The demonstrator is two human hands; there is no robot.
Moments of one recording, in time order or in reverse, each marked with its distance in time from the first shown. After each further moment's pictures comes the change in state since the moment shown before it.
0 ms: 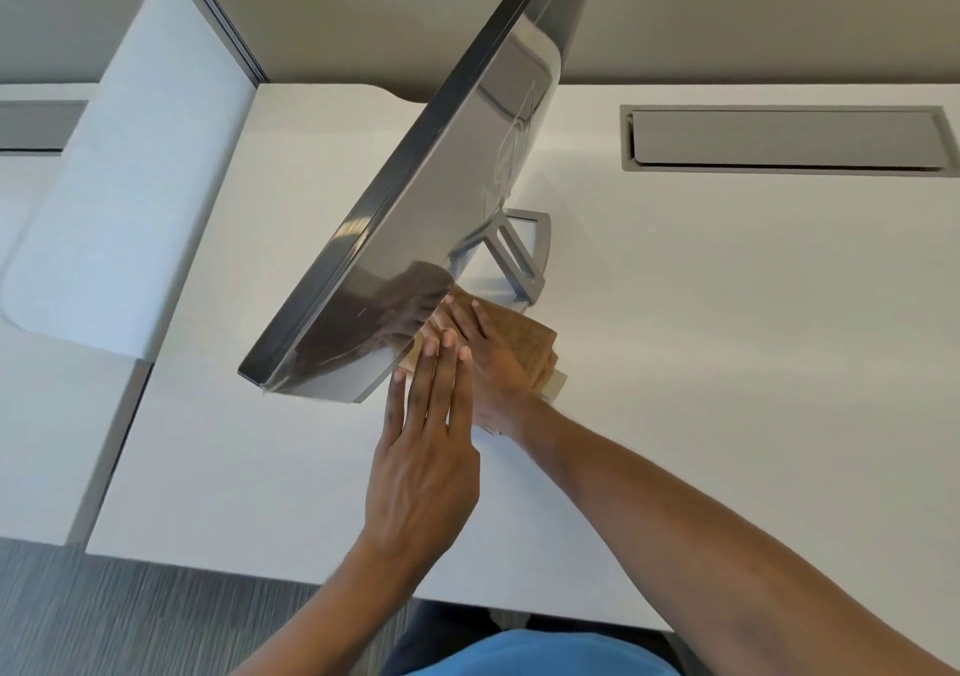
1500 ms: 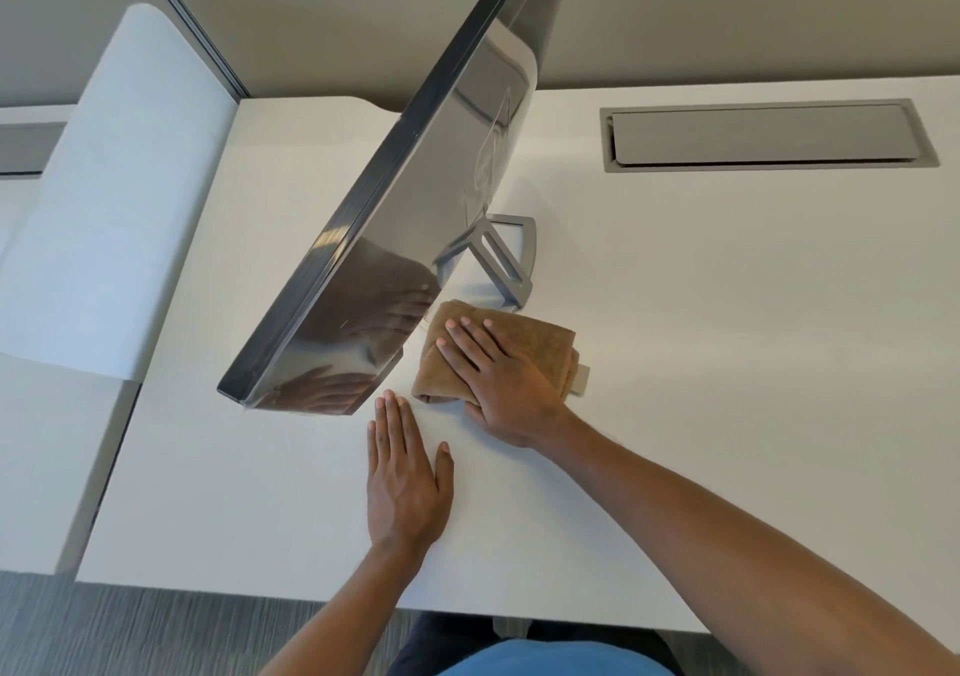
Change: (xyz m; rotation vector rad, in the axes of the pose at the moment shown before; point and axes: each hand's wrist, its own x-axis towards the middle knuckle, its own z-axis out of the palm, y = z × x) left_hand -0.036 -0.035 0.126 -0.221 -0.185 -0.364; right_hand -0.041 0.025 0.011 0.034 0.058 0.007
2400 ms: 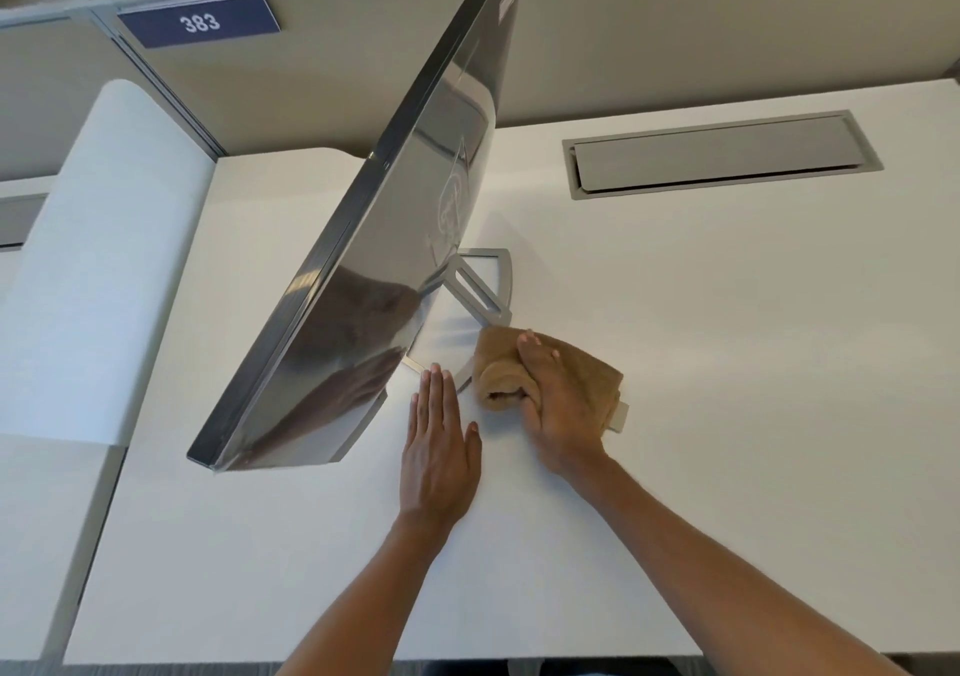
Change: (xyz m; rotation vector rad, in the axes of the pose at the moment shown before) left_hand 0.061 0.056 -0.009 -0.089 -0.009 0.235; right_hand -0.051 0.032 0.010 0.767 0.499 0.523
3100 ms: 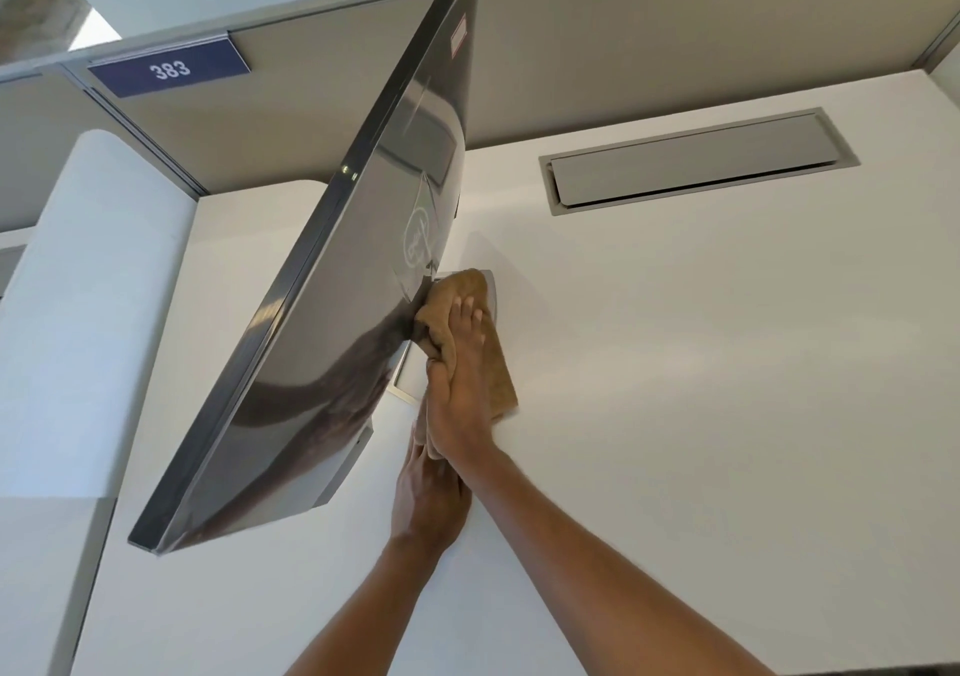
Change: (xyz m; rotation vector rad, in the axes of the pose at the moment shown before) left_hand 0.010 -0.021 0.022 -0.392 -0.052 -0.203; right_hand 0.062 -0.114 0.053 0.321 0.150 0.185
